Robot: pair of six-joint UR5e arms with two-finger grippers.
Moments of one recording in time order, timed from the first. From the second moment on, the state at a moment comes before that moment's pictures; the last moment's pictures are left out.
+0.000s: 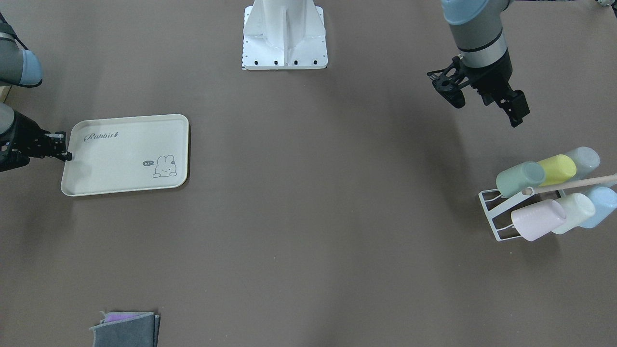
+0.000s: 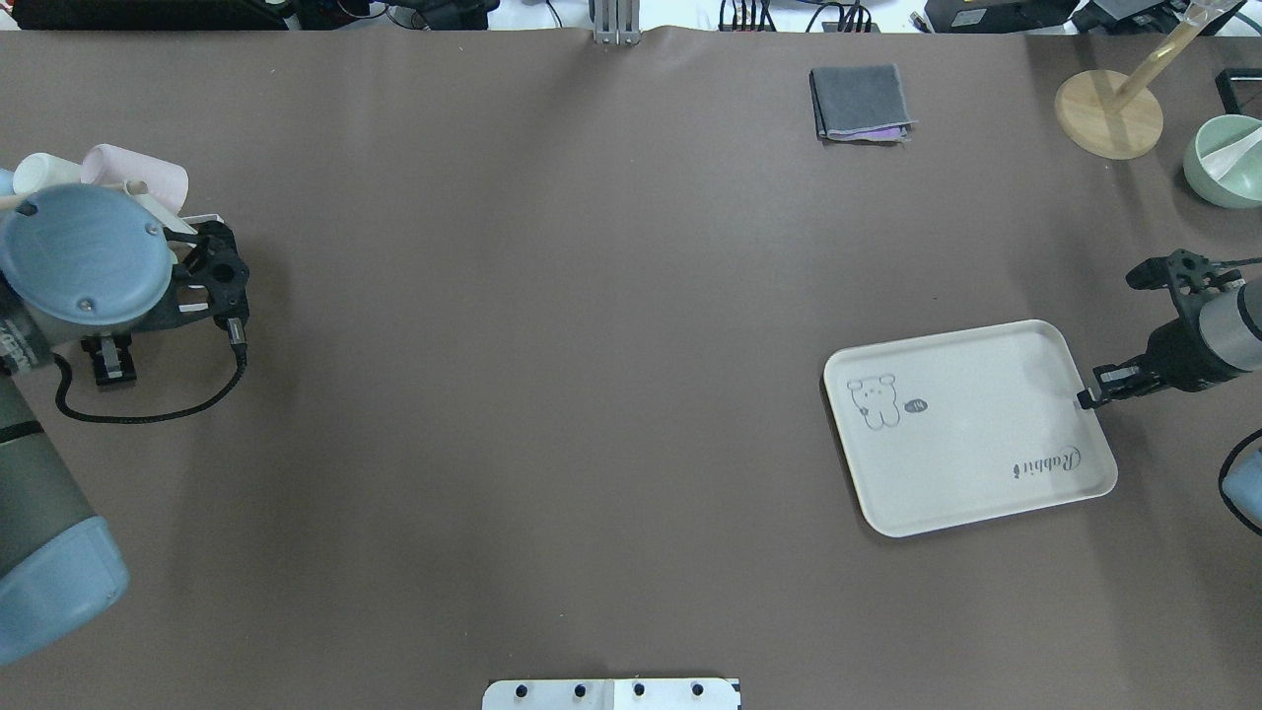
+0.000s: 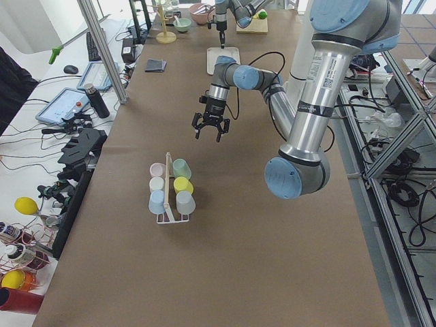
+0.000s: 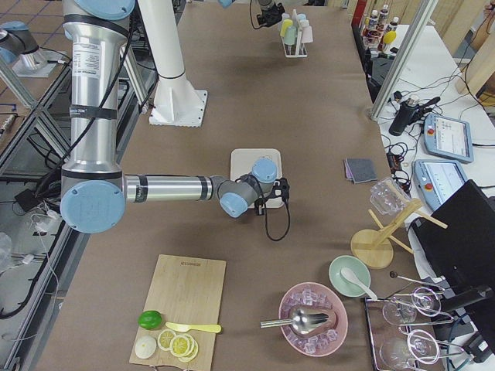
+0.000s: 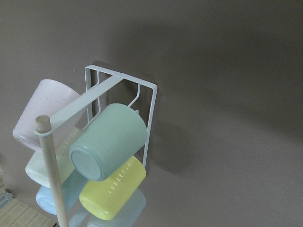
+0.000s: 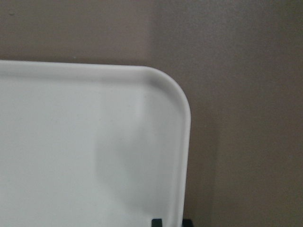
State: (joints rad) left arm -0.66 -1.86 -2.18 -0.92 -1.44 0.28; right arm 0.96 -1.65 1.57 -0.86 2.33 0.71
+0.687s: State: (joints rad) left arm -0.53 -1.78 -2.08 -1.05 -1.25 0.29; right arm 0.96 -1.65 1.59 -0.86 2.34 0.71
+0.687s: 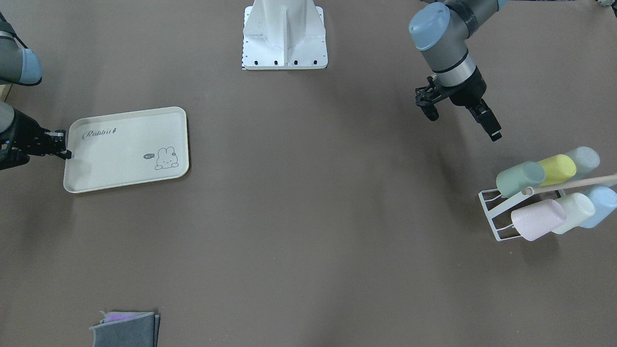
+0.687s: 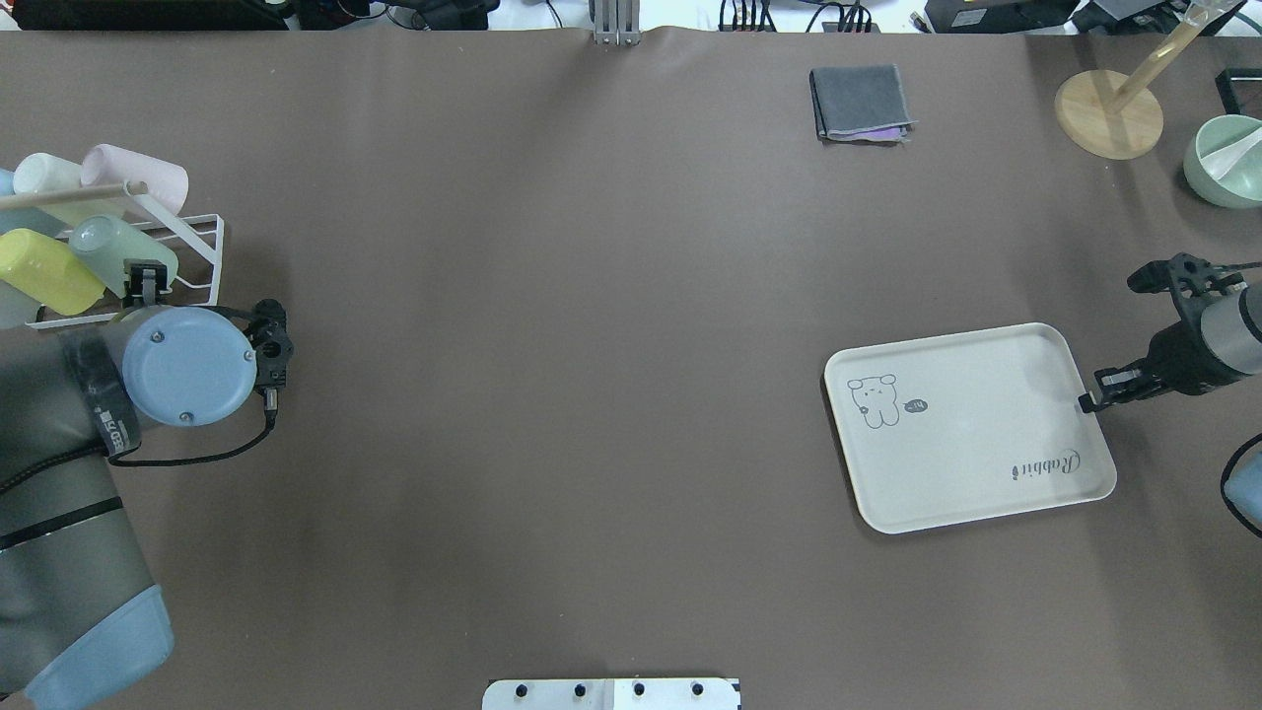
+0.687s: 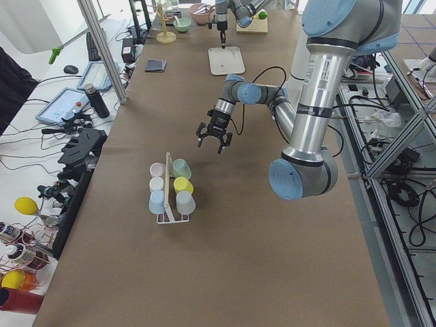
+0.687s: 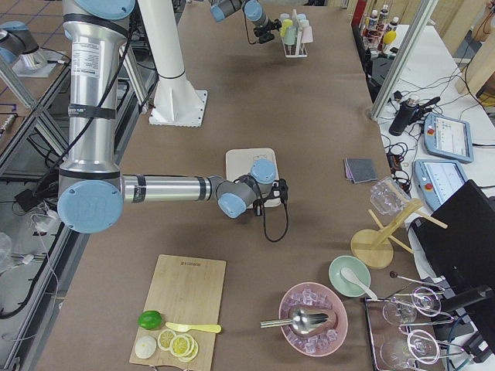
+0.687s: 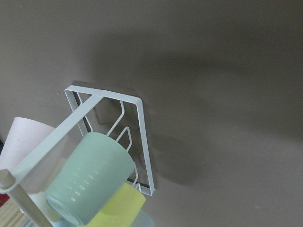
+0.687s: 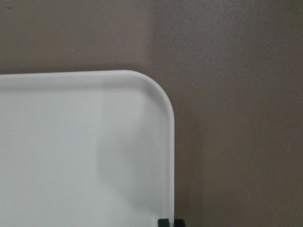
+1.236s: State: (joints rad) left arm -0.50 -1.71 -2.07 -1.11 -1.12 0.40; right arm 0.90 -1.53 1.68 -0.96 2.35 0.97
